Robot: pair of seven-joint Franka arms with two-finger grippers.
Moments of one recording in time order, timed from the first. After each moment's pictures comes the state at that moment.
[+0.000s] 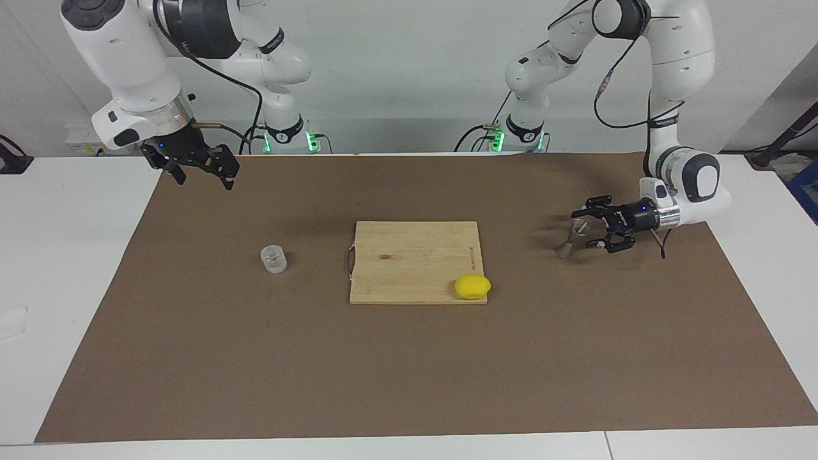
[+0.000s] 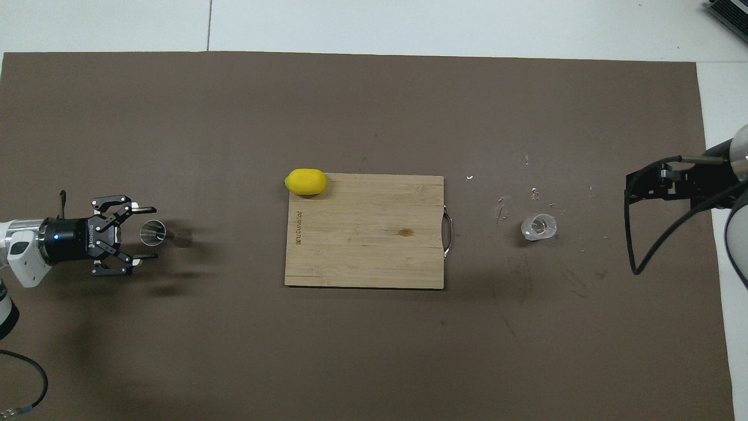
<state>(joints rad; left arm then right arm) 0.45 0.38 -0.02 -2.08 -1.15 1.48 2.48 0.02 0.00 -0.01 -1.64 -0.03 1.57 0.17</state>
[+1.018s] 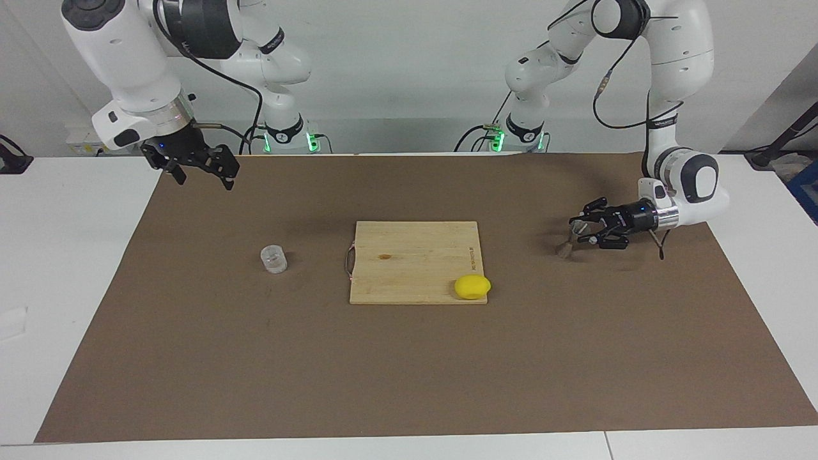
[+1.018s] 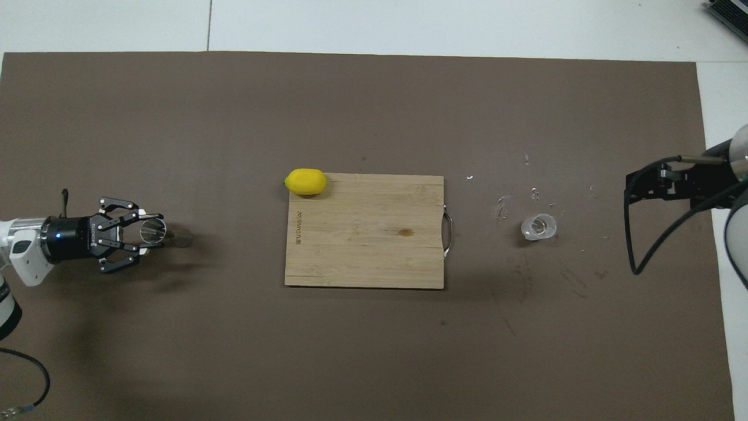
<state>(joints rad) 0.45 0.38 -0.03 -2.08 -1.16 1.48 2.48 0.02 0.00 -0.01 -1.64 -0.03 1.57 0.17</state>
